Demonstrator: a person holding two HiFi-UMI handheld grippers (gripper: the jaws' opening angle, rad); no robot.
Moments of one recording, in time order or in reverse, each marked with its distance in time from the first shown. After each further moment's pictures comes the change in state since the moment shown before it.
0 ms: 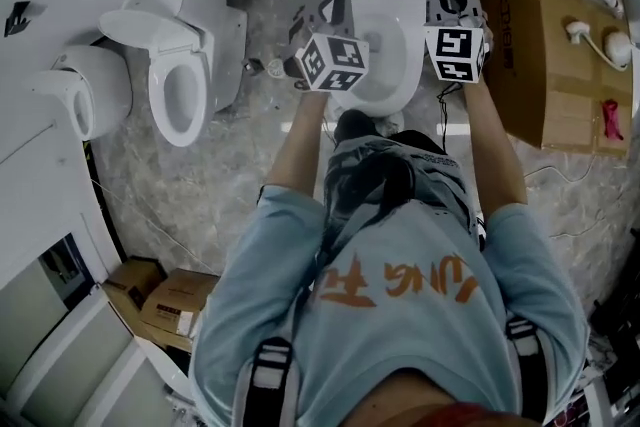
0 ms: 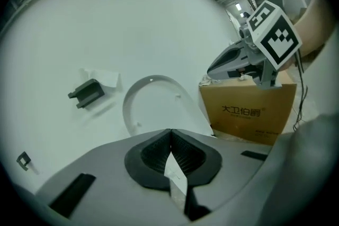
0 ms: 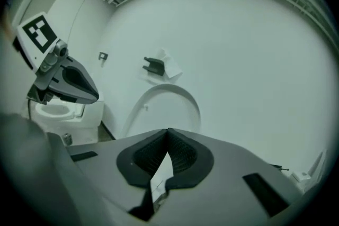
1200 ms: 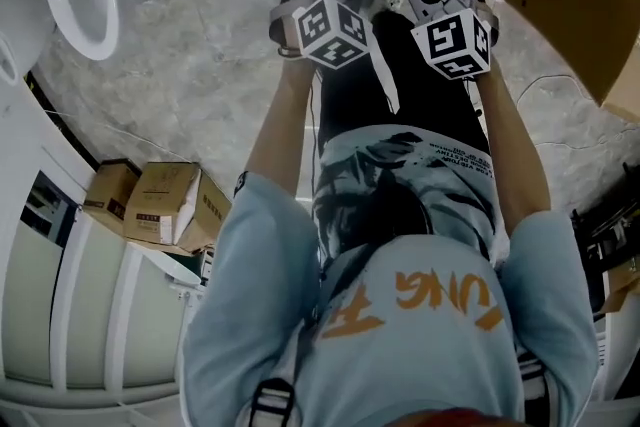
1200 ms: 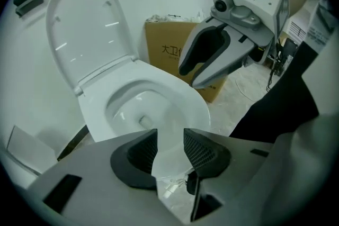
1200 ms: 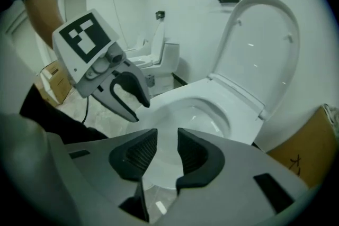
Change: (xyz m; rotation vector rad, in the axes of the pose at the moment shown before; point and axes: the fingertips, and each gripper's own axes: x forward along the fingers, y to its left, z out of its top) left arm 0.002 -0.288 -0.335 -0.017 0.393 -0.561; right arm -0.075 0.295 -0.317 -0.092 0.395 0.685
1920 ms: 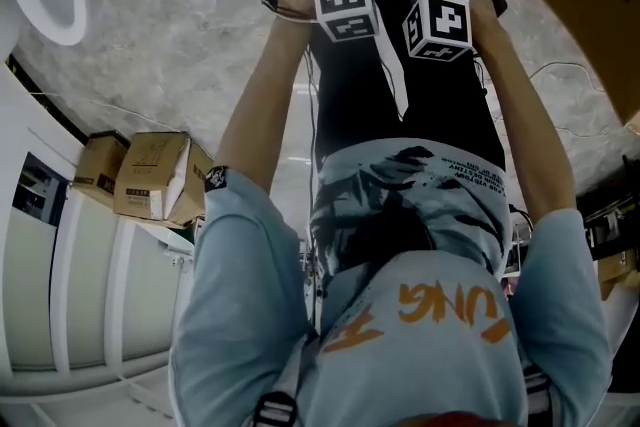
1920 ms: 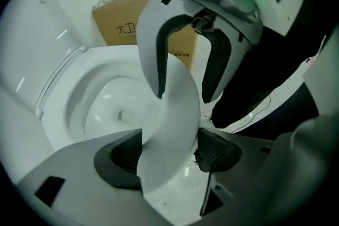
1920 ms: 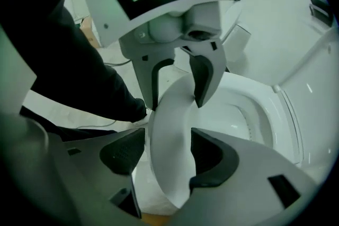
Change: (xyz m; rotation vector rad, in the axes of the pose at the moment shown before) left arm 0.080 -0.044 -0.070 0.429 0.195 -0.139; right arm 0.084 0.094 -0.088 -0.576 0.206 0.268
